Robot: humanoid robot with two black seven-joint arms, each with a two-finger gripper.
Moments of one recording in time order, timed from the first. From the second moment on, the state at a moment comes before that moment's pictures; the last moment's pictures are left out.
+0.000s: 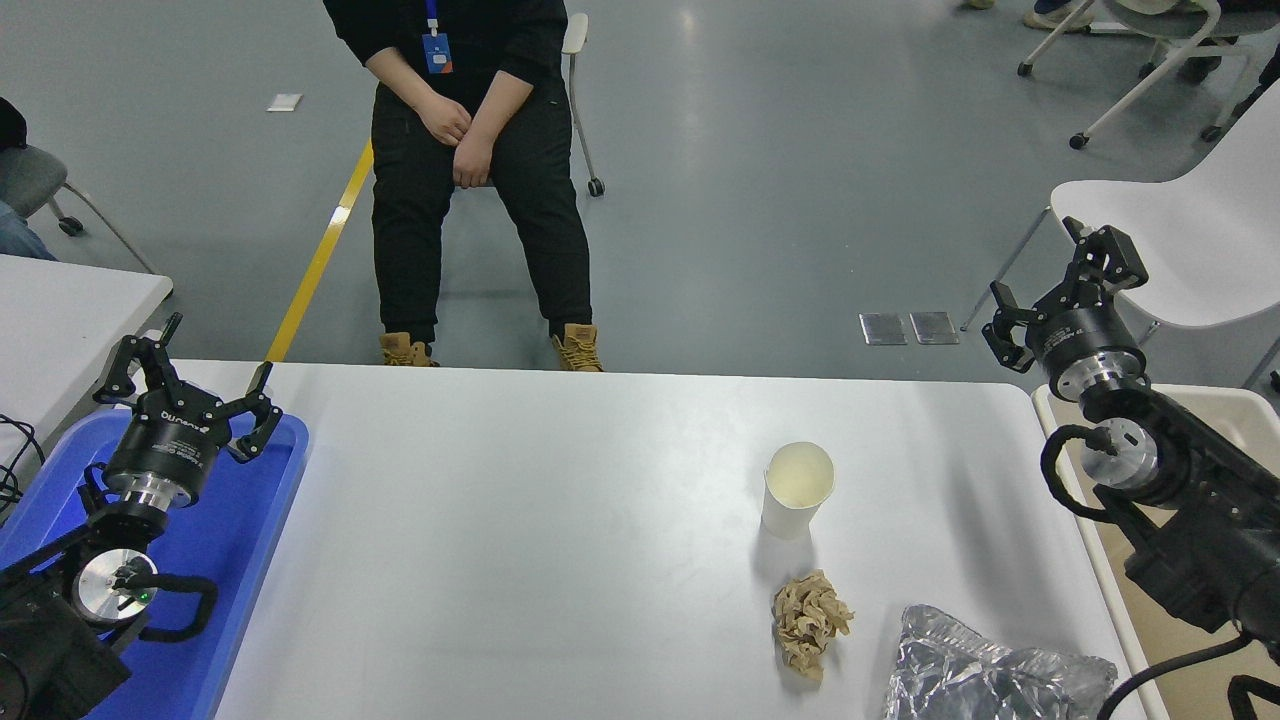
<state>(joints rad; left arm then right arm) -0.56 0.46 -0.57 -0.39 -0.24 -0.70 -0.60 0.72 -0.35 0.87 0.60 -0.15 0.05 0.37</state>
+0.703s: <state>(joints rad) -0.56 0.46 -0.57 -0.39 -0.24 -0.70 -0.60 0.86 -0.44 0.68 0.53 -0.17 0.10 0.37</state>
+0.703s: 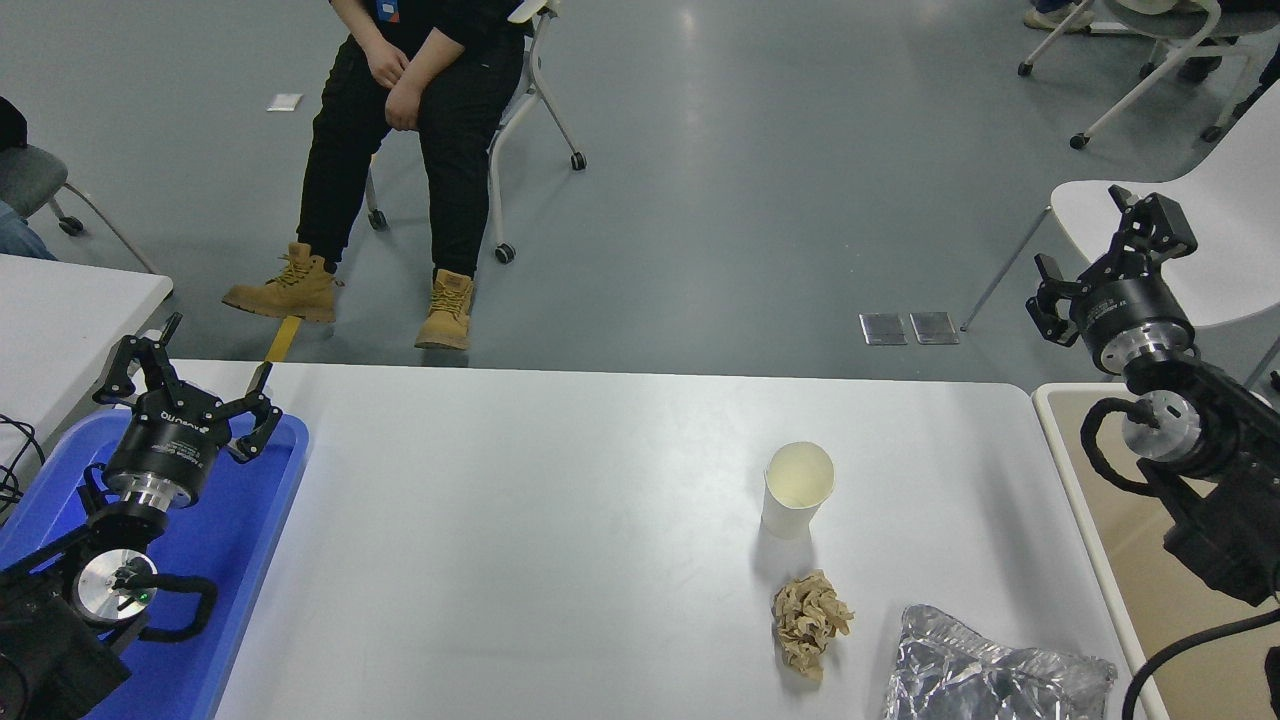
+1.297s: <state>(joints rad) -0.56 0.46 -0.57 -0.39 -0.24 -0.70 -0.60 1.33 -0.62 -0.23 0.54 -0.29 0.45 0.37</state>
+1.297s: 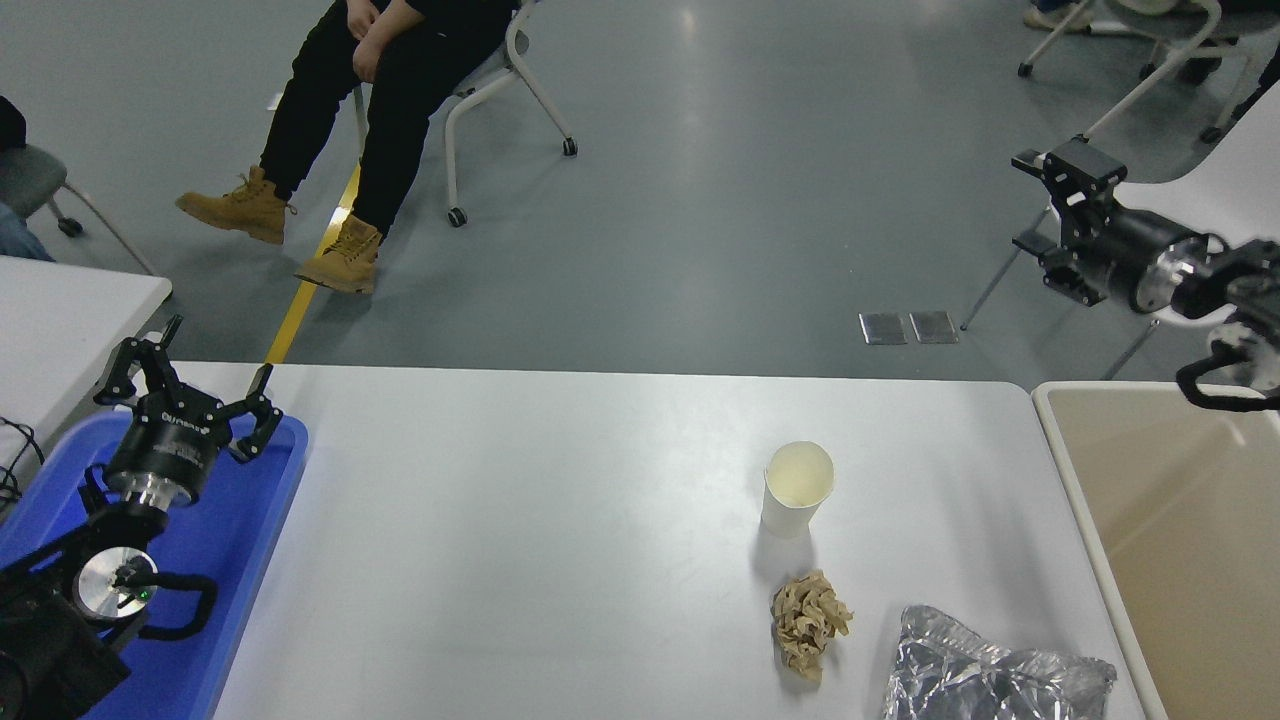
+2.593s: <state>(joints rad) -0.56 0.46 -0.57 -0.39 -0.24 -0.70 -0.60 1.45 -0.17 -0.53 0.63 -0.98 0.56 0.37</state>
